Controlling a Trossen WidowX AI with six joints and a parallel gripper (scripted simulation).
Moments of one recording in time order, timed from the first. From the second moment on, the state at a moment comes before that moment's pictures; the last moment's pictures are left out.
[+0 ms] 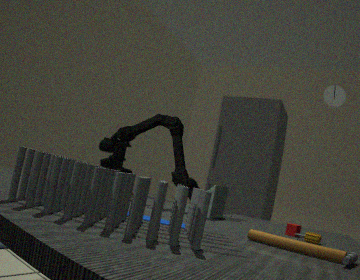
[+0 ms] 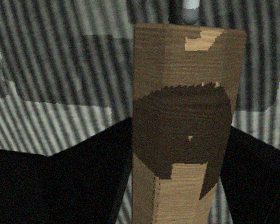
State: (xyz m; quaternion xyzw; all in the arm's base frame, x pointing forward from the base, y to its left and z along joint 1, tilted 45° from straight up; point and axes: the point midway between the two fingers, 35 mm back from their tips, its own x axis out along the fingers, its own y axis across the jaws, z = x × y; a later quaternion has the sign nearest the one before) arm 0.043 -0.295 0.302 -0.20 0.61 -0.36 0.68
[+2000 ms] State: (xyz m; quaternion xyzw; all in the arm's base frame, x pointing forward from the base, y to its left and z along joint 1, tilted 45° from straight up) arm 0.044 -0.256 0.339 -0.20 0.61 -0.36 0.68
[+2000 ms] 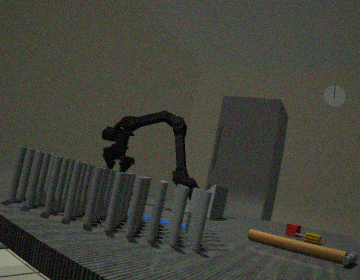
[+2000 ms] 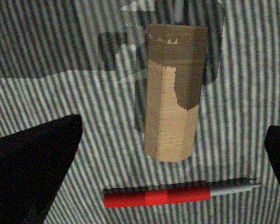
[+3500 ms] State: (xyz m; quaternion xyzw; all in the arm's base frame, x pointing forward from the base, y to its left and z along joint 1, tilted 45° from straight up) arm 0.037 -0.254 0.338 0.63 -0.17 -0.54 0.53
